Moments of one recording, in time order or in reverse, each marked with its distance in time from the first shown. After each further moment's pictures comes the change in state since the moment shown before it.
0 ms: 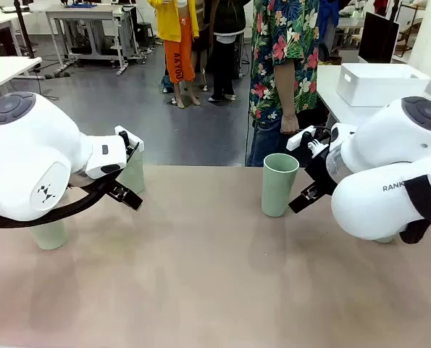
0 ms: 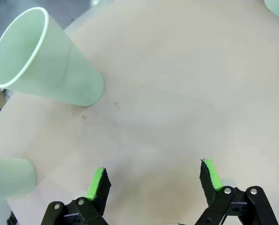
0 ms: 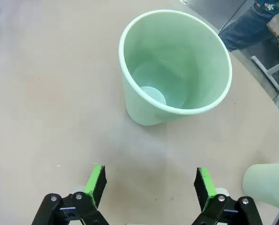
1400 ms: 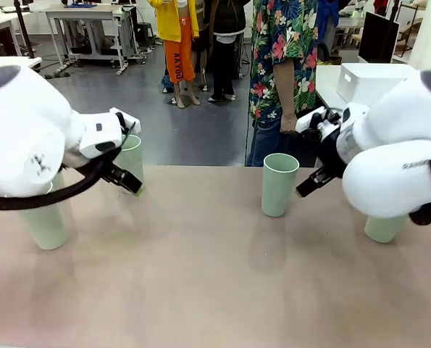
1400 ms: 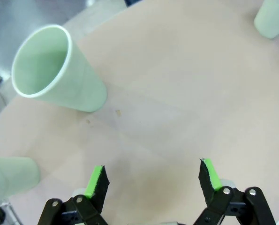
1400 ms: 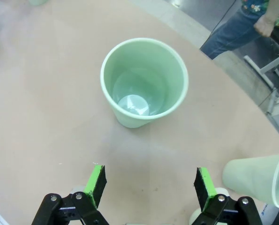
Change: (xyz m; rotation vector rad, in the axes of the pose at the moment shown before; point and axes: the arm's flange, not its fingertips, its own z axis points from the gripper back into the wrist) left arm 0.029 0.018 0.044 -0.072 -0.014 0.045; right arm 0.022 -0.022 0.052 -0.022 -0.017 -0.034
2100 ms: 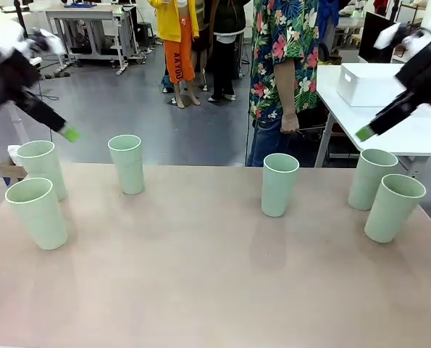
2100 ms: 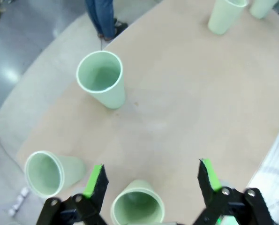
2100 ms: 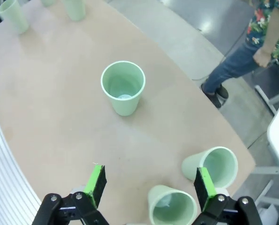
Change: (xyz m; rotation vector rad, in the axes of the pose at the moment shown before) left arm 0.000 0.129 0.151 -0.223 -0.069 -0.197; right arm 0.005 -0.125 0.139 0.178 -0.091 0.151
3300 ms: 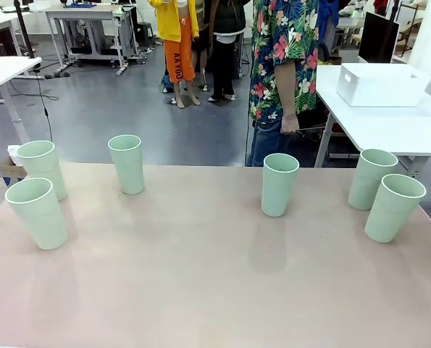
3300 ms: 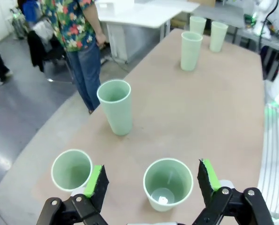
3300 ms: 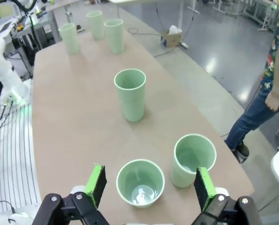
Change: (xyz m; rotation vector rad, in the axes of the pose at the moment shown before) left arm -0.153 0.075 0.058 -0.129 -0.464 -0.176; right arm -0.142 -0.132 0.042 0.262 -0.368 0.083
